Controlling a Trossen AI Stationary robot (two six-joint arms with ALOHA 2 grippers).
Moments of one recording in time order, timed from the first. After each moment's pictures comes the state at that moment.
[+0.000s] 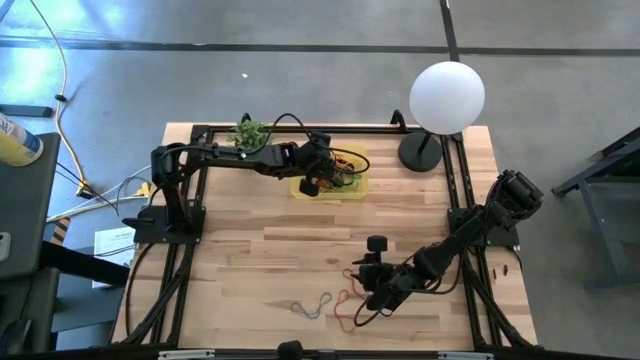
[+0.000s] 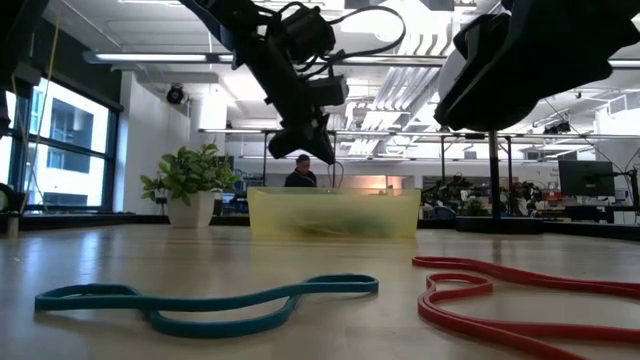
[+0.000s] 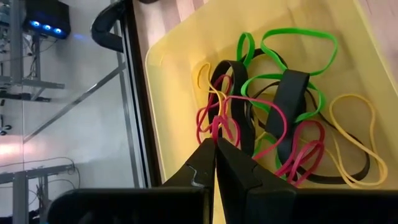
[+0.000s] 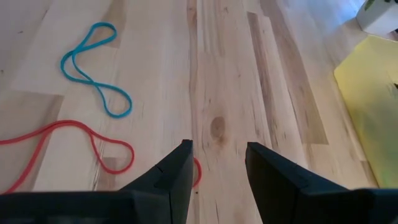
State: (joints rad) left arm 0.38 1.84 1.29 -0.28 -0.30 0.80; right arm 0.63 1.67 0.97 -0.20 0.63 0.33
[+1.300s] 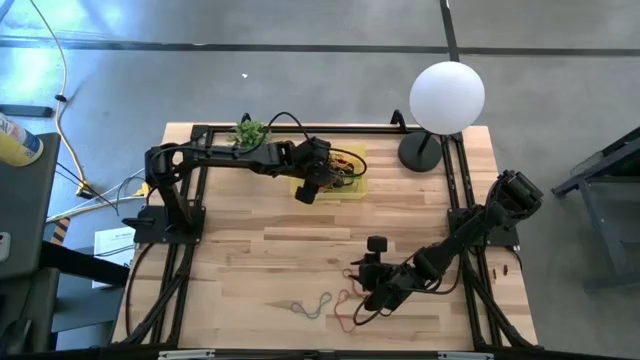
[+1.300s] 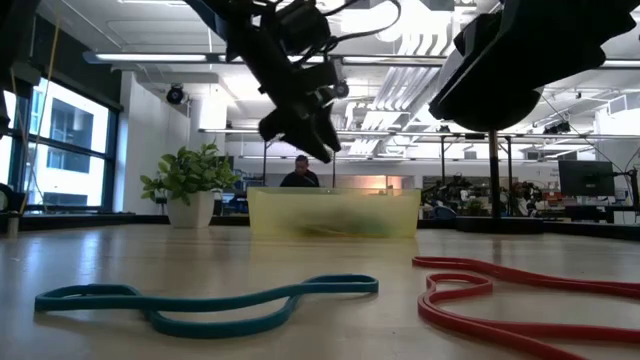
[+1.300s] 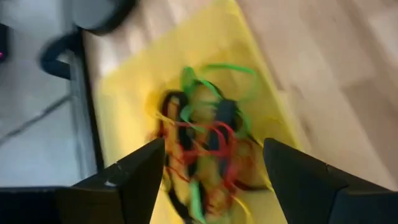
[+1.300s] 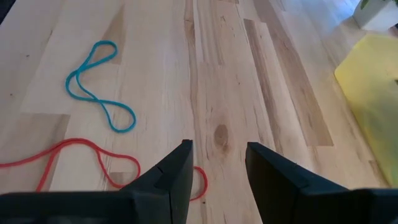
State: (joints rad) left arm 0.37 1.79 1.29 -0.37 -0.08 0.76; right arm 0.63 1.67 0.97 -0.17 0.63 0.38
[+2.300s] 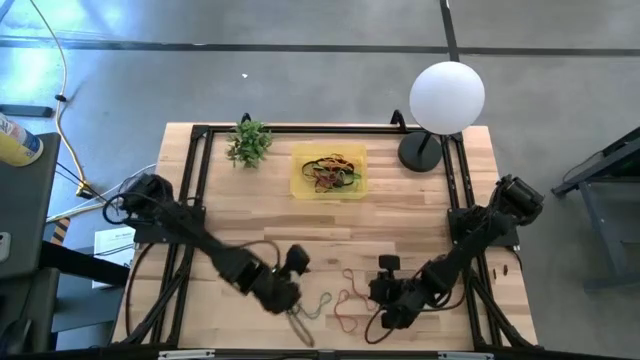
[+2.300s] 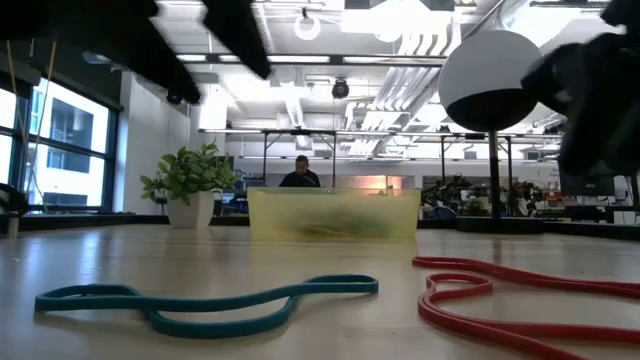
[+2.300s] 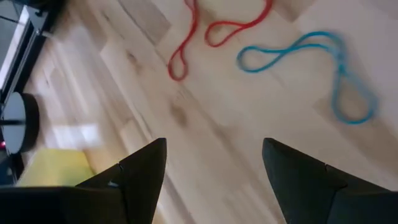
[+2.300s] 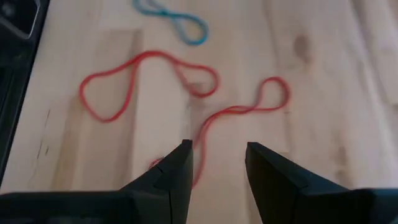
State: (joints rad) left arm -0.48 1.75 1.23 -0.52 -0.49 0.35; right arm 0.76 1.71 0.97 -0.30 0.44 0.65
